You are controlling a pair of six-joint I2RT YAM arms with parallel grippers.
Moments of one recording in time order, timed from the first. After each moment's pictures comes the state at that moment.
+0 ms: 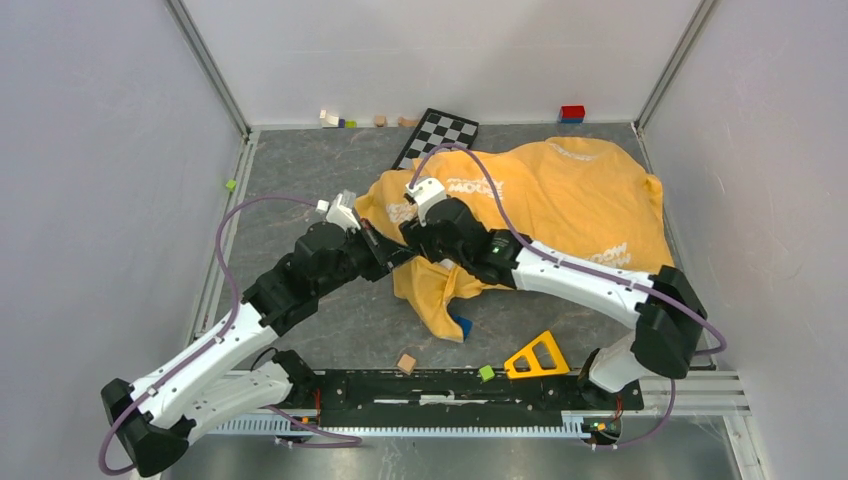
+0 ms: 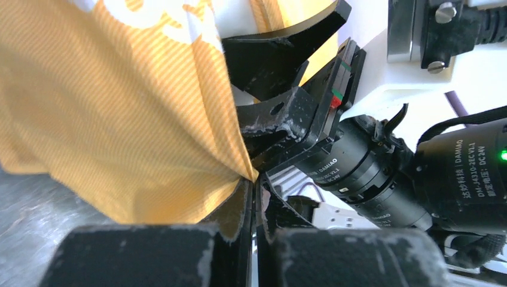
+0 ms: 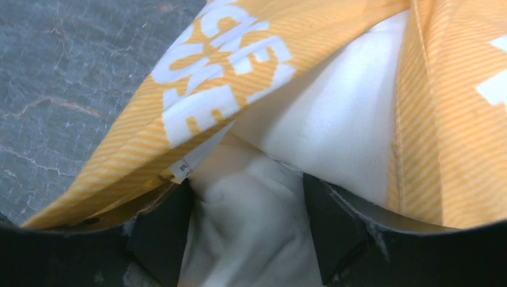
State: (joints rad) left arm -0.77 0.84 0.80 -0.34 -0.02 -1.08; right arm 1.00 1.53 1.17 -0.21 0.28 0.19
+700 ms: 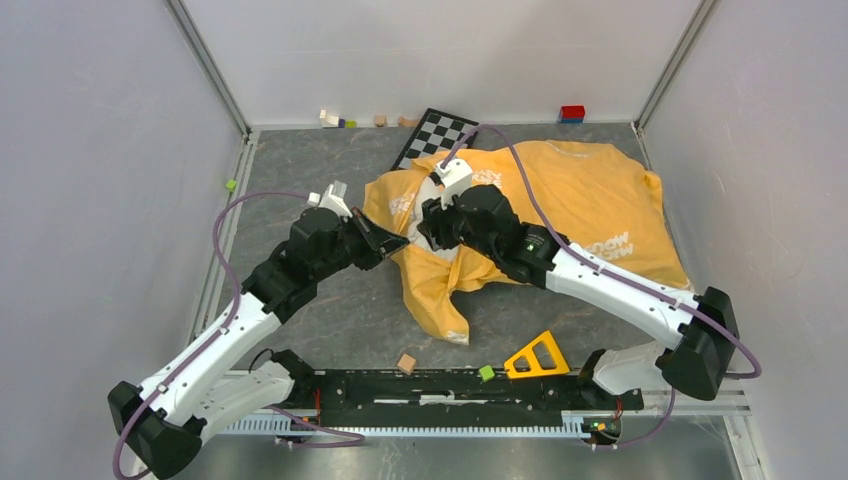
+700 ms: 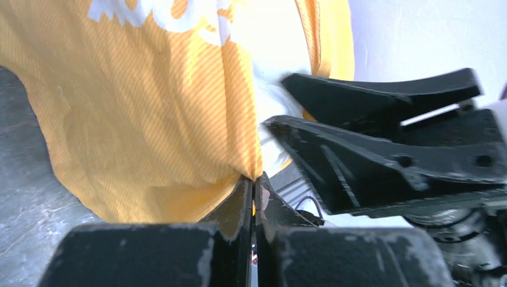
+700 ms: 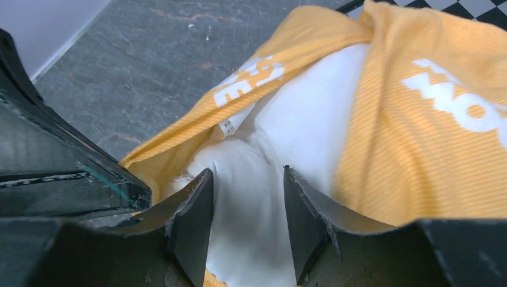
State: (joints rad) left arm -0.64 0.90 0.86 -0.34 0.11 -1.08; right arm 0.92 1.37 1.17 -0.20 0.19 0.21
